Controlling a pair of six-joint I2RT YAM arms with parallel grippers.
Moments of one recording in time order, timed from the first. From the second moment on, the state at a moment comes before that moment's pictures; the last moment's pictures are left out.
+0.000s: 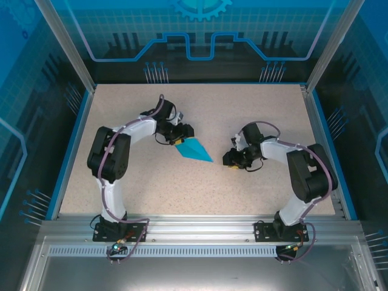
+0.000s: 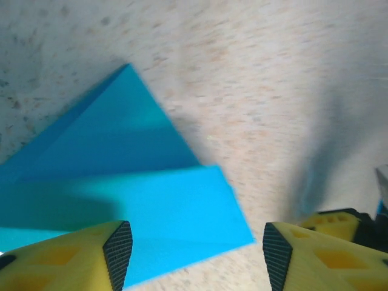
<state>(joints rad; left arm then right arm) -0.30 1.95 1.36 -0.49 0.56 -0.56 0.29 1.66 0.86 -0.44 -0.55 0.36</state>
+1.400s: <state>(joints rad) -0.29 2.01 1.20 -0.11 0.67 -0.83 0.30 1.43 0.78 -0.30 -0.66 0.34</state>
